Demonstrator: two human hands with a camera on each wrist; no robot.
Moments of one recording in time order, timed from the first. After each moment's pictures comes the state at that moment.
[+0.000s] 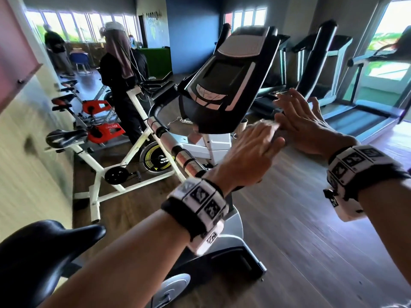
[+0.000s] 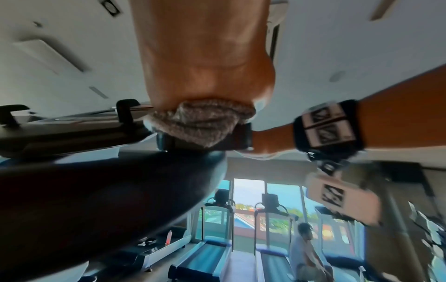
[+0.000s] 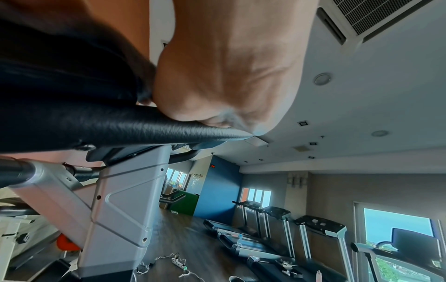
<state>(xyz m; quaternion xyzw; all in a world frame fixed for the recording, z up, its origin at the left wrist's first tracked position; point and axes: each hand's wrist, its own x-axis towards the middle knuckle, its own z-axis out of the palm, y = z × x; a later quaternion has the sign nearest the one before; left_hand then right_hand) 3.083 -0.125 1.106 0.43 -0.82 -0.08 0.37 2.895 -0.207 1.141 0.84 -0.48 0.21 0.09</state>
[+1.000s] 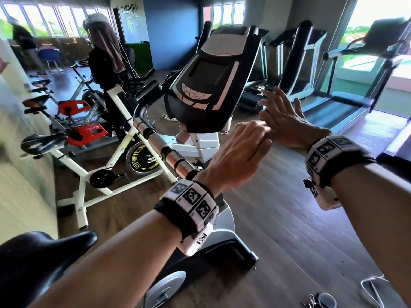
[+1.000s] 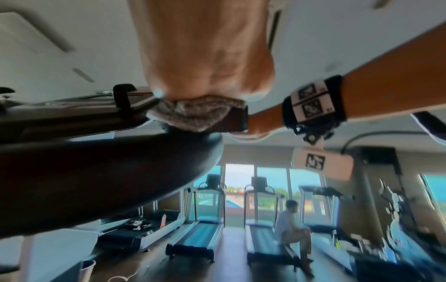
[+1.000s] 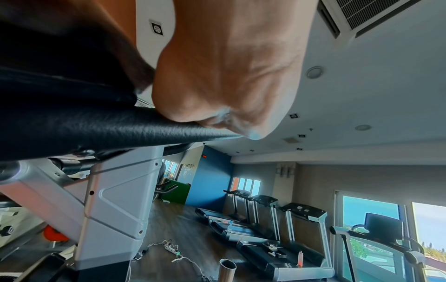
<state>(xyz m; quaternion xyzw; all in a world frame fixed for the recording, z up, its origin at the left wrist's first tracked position) 3.091 -0.122 1.100 0.32 -0.85 -0.02 0.42 2.906 -0.196 1.150 0.82 -0.55 0.17 0.04</state>
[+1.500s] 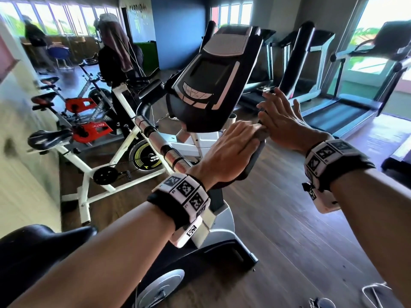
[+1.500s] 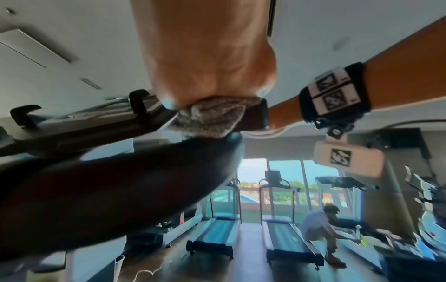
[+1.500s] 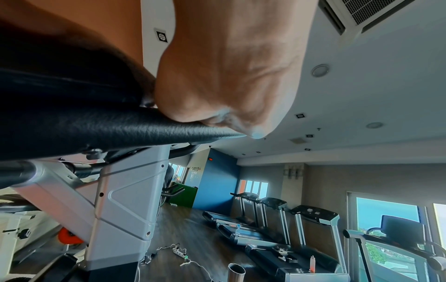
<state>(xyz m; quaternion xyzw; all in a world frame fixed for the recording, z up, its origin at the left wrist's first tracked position) 3.098 -0.131 1.101 0.37 -0.84 -0.07 0.39 2.901 -0.199 1.145 0.84 -0.52 0.18 0.06</state>
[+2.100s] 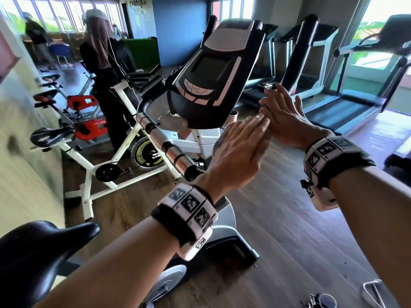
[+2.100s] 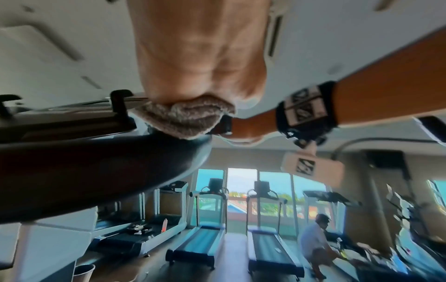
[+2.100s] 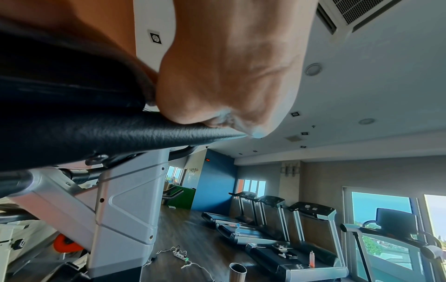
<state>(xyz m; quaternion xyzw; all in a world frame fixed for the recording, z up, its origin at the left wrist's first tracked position) 3.083 -0.104 1.098 0.43 -0.83 -0.02 0.35 2.905 -0.197 1.145 0.82 -0.53 0.21 0.02</state>
